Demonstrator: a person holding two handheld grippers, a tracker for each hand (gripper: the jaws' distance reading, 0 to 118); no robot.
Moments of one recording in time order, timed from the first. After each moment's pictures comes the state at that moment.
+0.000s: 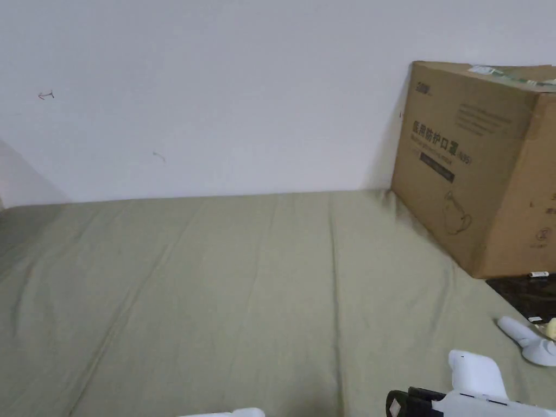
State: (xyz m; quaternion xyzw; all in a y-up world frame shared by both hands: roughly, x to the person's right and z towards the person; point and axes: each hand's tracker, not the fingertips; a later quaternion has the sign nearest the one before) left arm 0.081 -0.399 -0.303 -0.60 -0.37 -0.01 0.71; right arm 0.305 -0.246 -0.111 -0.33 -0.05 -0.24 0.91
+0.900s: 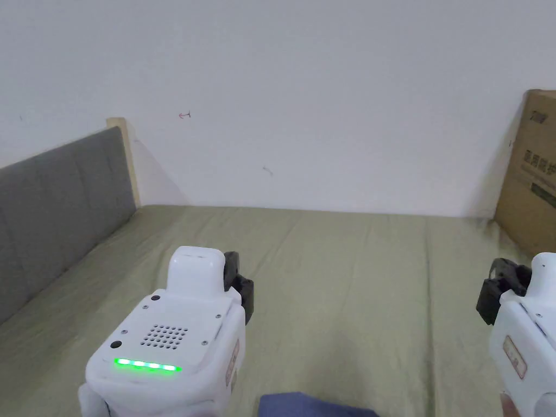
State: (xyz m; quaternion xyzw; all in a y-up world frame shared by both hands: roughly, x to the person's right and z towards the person) left arm -0.094 -0.155 -0.198 -0.02 -0.16 -0.01 0.99; right arm 0.220 -0.154 -0.124 -0.03 -0.19 -0.04 0.98
